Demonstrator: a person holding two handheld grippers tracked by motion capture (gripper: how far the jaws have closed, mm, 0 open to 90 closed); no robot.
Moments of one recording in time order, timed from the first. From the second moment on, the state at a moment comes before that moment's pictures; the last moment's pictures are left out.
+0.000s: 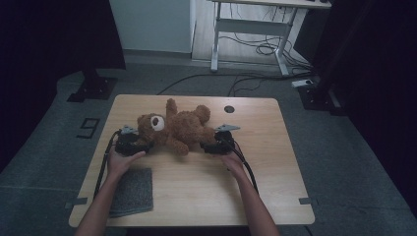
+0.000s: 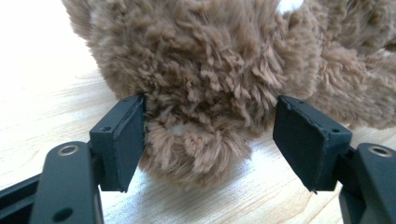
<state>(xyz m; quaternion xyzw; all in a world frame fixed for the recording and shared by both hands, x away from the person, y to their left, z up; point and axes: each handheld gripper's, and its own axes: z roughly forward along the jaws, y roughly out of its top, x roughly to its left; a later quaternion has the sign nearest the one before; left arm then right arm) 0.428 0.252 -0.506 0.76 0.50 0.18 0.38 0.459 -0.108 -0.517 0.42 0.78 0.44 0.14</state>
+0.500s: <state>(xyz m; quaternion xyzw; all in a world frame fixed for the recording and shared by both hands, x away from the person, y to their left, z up) 0.433 0.249 -0.512 0.75 0.51 0.20 0.37 0.473 -0.108 -0.522 0.42 0.78 0.45 0.13</state>
